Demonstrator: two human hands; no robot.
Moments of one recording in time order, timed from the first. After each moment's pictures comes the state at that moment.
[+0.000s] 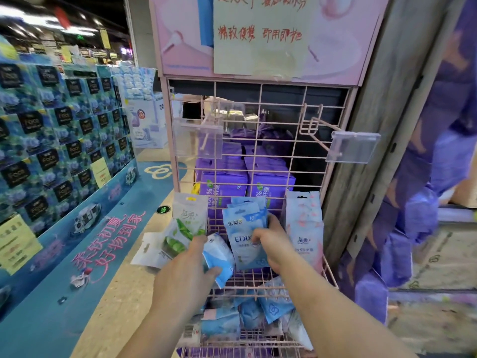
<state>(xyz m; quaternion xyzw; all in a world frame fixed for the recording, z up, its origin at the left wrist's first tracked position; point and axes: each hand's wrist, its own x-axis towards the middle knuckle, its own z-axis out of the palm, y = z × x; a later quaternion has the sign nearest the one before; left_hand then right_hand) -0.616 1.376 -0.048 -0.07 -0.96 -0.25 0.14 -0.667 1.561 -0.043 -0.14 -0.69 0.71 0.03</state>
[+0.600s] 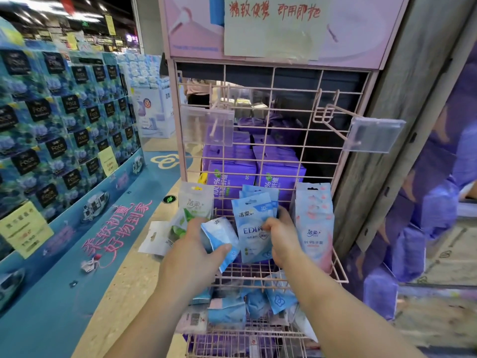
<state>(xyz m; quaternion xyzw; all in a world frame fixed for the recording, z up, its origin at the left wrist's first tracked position) -0.617 1.373 -0.031 -0.02 -0.92 -0.37 0.08 -0.672 1.554 -0.057 -0.16 -0.62 0.76 0.10</state>
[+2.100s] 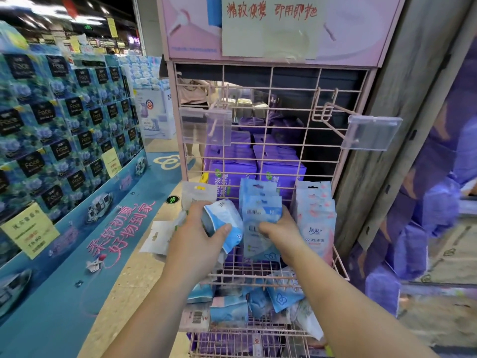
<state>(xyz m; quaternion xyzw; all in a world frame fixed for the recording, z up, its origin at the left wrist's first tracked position) -0.625 1.379 -0.016 -0.04 -0.88 -0.47 0.08 -0.666 1.563 -0.050 -0.11 -0.73 0.67 0.06</state>
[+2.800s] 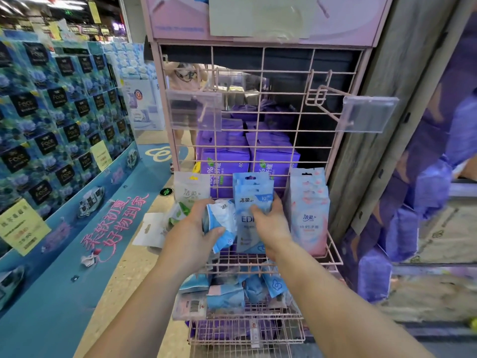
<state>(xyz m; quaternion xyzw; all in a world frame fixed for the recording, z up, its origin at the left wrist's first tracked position) -0.631 1.374 -0.026 -0.10 -0.93 -0.34 0.06 -0.667 1.546 -0.066 -0.17 -0.71 0.67 0.13</state>
